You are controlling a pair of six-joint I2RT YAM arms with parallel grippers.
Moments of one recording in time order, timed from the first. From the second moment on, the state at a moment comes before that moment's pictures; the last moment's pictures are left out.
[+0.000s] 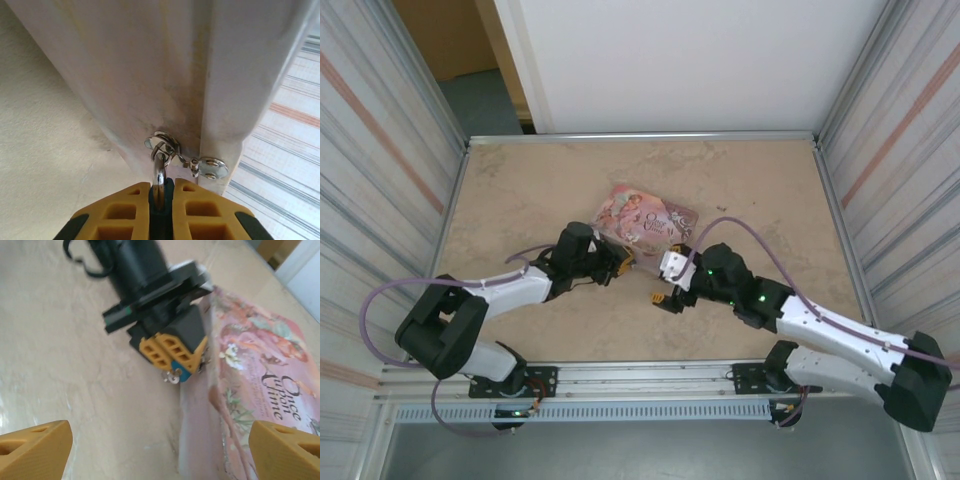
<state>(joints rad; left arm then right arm) -0.61 1.42 0.60 0.22 0.38 -1.52 0.93 0.98 0.60 -0.15 -0.08 -0.41</state>
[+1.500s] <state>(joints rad) -0.62 1.43 0.62 0.20 0.40 -1.63 1.03 1.45 0.66 0.25 0.27 -0.67</state>
